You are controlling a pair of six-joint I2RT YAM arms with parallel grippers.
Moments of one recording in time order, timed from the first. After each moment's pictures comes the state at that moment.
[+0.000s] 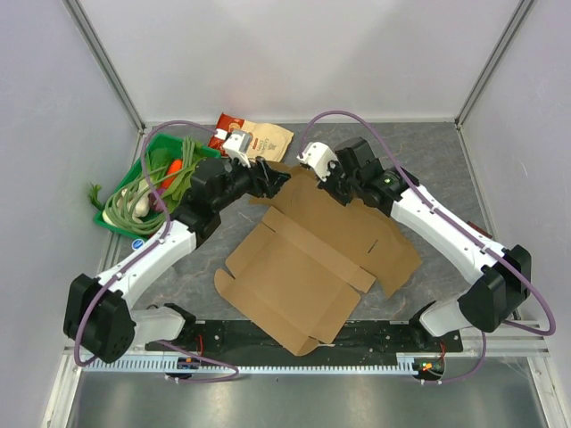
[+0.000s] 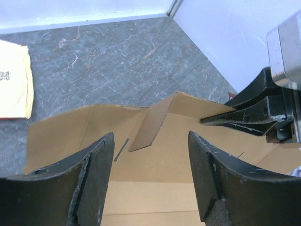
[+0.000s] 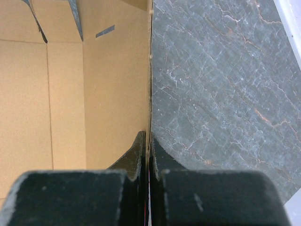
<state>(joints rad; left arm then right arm) -0.49 1.22 0.88 0.24 0.27 -0.40 0.63 1.46 1.36 -0.65 0.00 -0.42</state>
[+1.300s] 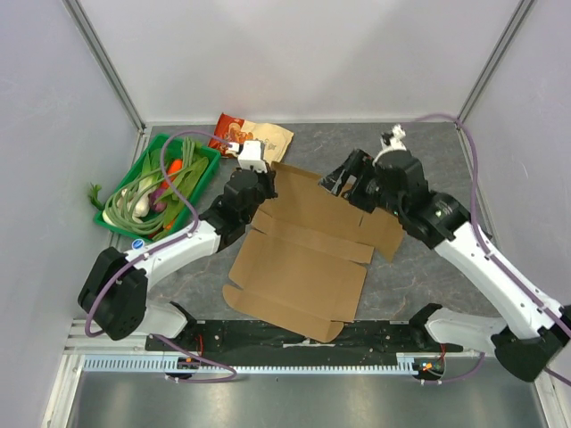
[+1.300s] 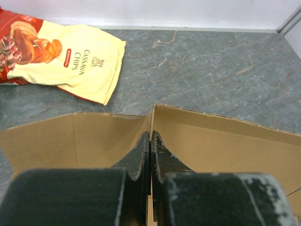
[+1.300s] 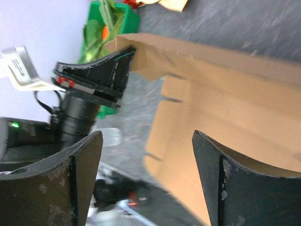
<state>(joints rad) -0.67 1.39 0.88 0.32 -0.36 -0.29 0.64 1.18 1.33 -0.63 0.07 0.81</state>
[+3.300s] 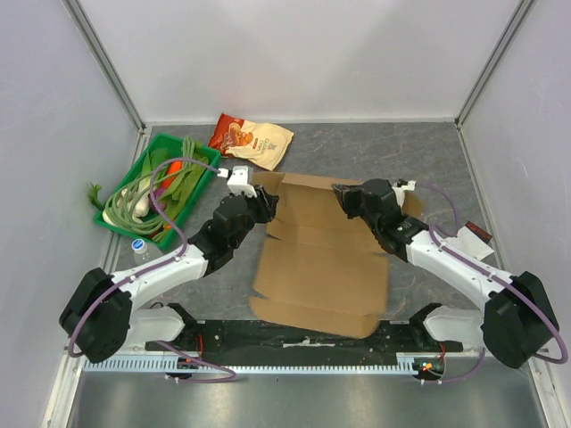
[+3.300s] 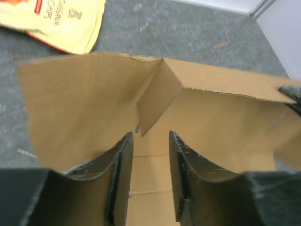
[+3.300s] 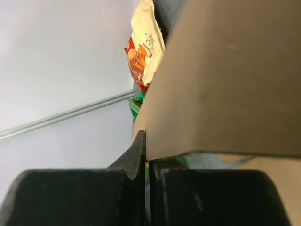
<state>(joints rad) -0.70 1.25 0.65 0.39 -0.32 -0.44 0.58 1.25 0.82 -0.05 0.30 1.73</state>
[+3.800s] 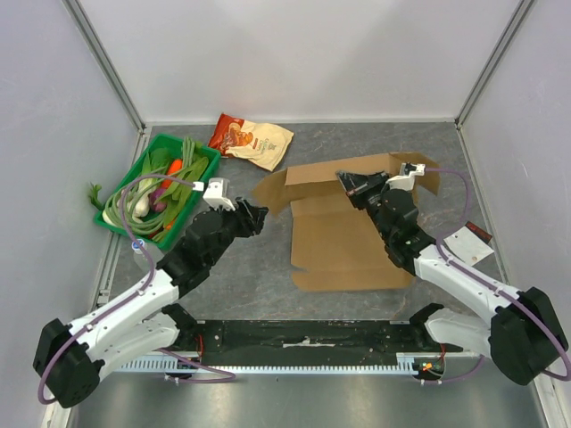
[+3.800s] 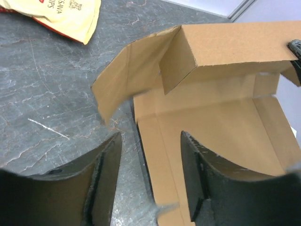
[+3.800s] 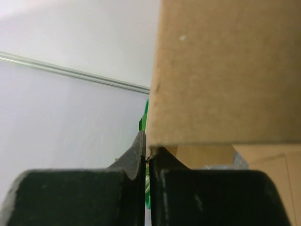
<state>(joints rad) -0.70 0.88 0.54 0.15 -0.26 -0.52 0.56 1.12 0.63 0.43 0.26 1.23</state>
